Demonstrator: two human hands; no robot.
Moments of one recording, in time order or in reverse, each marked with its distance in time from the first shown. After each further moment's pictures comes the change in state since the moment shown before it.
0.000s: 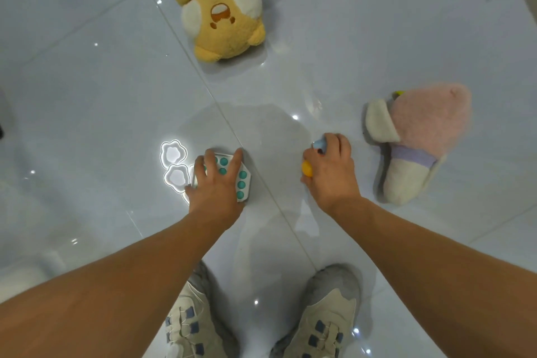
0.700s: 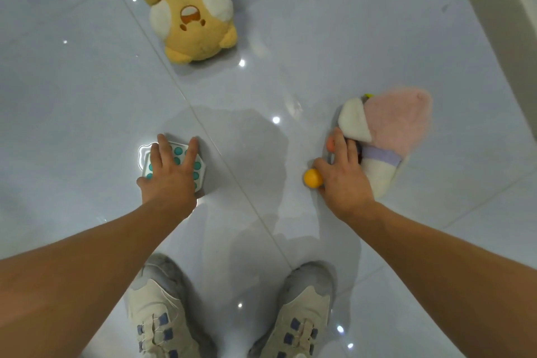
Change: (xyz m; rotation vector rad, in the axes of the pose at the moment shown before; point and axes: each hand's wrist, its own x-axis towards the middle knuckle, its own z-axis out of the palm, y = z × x) left_hand 0.021 -0.021 -0.014 0.102 0.017 -0.078; right_hand -0.016 0.075 -0.013 -0.209 0.012 -0.054
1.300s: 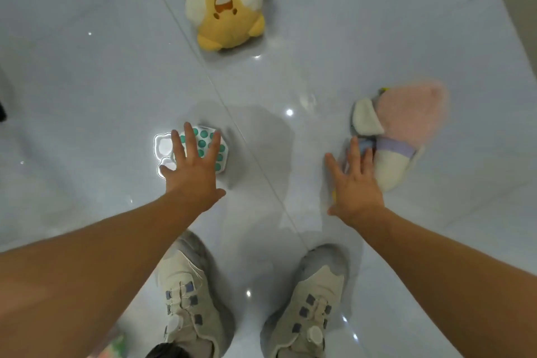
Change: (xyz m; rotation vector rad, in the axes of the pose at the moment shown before) left_hand -0.029 -0.011 -0.009 -0.020 -0.098 0.061; right_hand -0.038 -0.031 -0.005 -0.129 -0.337 0.110
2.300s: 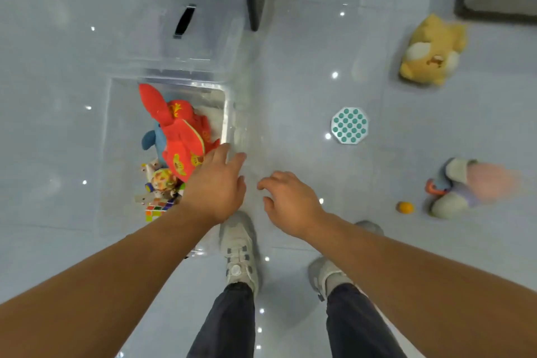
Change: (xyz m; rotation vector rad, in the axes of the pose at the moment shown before) left_hand -0.361 -0.228 -0.017 -0.601 0.214 -0.180; right_hand -0.285 -0.354 -0.113 0.103 -0.107 -0.819
